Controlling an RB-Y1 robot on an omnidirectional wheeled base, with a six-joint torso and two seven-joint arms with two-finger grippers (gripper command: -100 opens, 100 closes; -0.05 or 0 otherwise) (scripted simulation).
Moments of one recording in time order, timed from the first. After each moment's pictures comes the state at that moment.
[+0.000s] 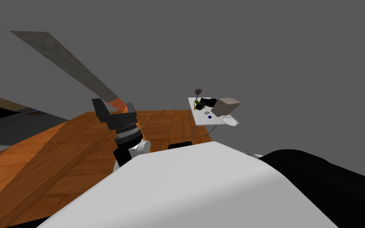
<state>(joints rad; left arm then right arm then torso) 0.47 0.04 -0.02 -2.34 0.10 -0.57 -0.01 0.74 -1.25 0.50 -1.38 0.24 -0.58 0.06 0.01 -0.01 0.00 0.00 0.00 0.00</state>
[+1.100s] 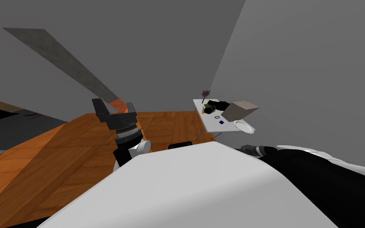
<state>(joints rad) 0.47 0.04 -0.02 -2.34 0.10 -0.57 -0.01 0.70 -1.50 0.51 -1.14 0.27 -0.57 0.12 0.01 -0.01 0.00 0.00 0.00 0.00</state>
